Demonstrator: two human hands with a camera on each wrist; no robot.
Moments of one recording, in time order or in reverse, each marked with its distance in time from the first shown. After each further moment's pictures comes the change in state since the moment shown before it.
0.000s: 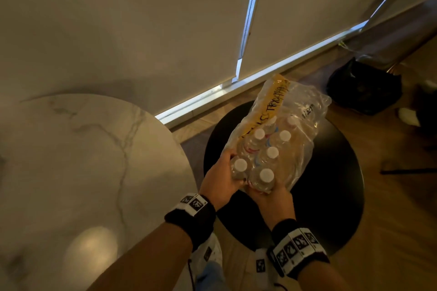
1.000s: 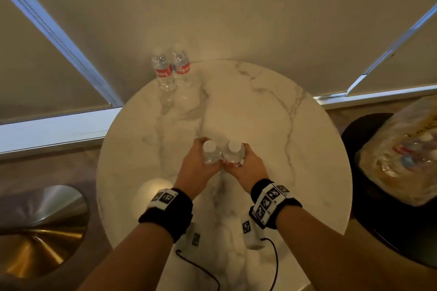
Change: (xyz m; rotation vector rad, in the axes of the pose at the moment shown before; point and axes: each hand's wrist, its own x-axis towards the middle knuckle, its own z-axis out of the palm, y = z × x) left_hand -0.353 -0.204 -0.320 -0.181 0.607 -0.250; right_hand -0.268 -0.181 0.356 -0.086 -0.490 -0.342
